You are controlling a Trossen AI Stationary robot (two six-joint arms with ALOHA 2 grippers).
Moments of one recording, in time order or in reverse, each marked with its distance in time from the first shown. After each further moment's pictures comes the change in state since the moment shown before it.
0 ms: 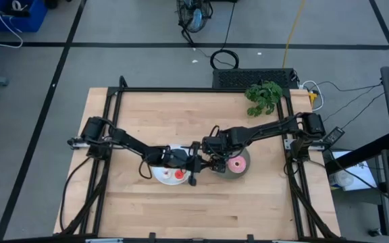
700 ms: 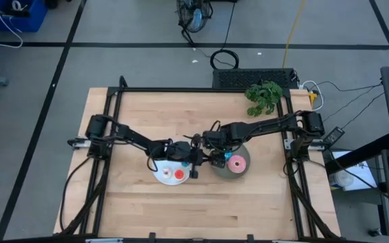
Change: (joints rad) left arm 0.092 0.031 0.004 -0.048 0.103 -0.117; right arm -0.053 0.000 0.000 -0.010 0.000 -0.004
